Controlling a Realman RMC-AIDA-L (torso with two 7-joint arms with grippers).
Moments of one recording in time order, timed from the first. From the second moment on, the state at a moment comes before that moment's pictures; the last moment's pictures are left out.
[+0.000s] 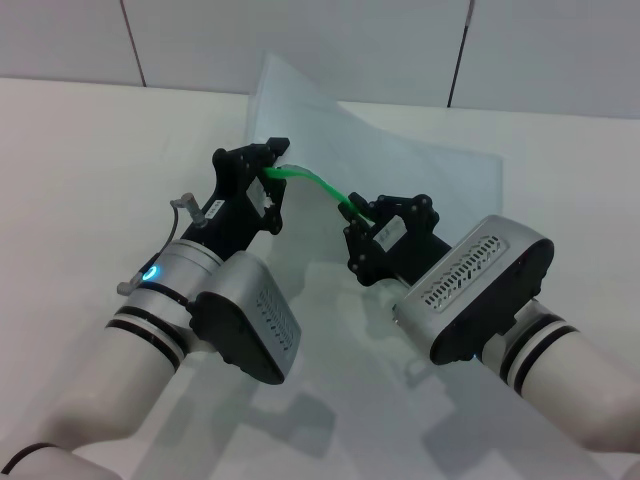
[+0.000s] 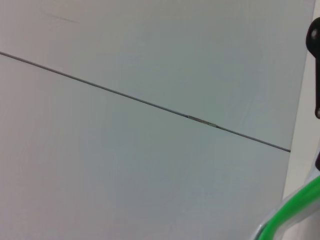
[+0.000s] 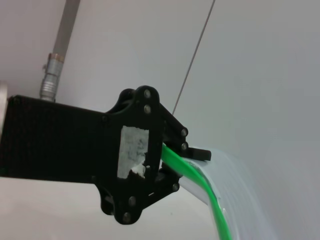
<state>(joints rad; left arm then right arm) -0.52 -2.03 2.86 0.66 1.70 -1.07 -1.67 0.56 2.00 -2.73 -0.87 -1.82 0.59 2.37</state>
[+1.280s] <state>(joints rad) -0.51 -2.02 2.86 0.65 1.76 -1.11 -1.74 0.52 2.01 -2.70 -0.84 -1.81 0.60 2.37</state>
